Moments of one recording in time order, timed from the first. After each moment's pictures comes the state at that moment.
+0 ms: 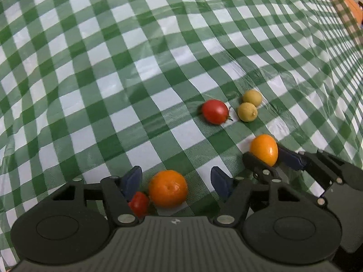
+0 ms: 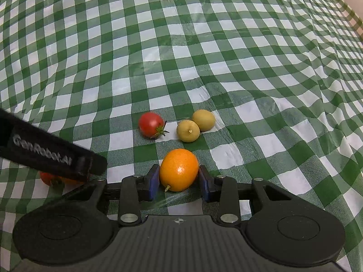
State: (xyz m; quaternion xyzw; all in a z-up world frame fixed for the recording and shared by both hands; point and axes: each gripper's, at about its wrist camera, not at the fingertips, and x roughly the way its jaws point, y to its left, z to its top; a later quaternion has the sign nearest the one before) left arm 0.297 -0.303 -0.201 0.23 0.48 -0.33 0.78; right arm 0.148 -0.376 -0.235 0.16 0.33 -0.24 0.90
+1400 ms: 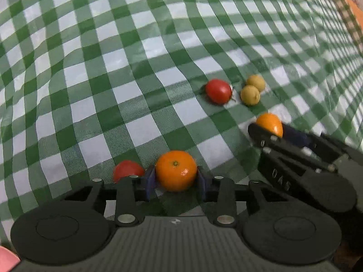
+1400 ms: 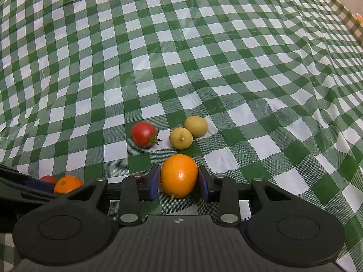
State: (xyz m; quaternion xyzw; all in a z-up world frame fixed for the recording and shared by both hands) left arm 0.288 -0.280 -0.213 0.19 0.49 -0.31 0.79; right arm 0.147 -0.382 -0.235 0.18 0.31 -0.25 0.90
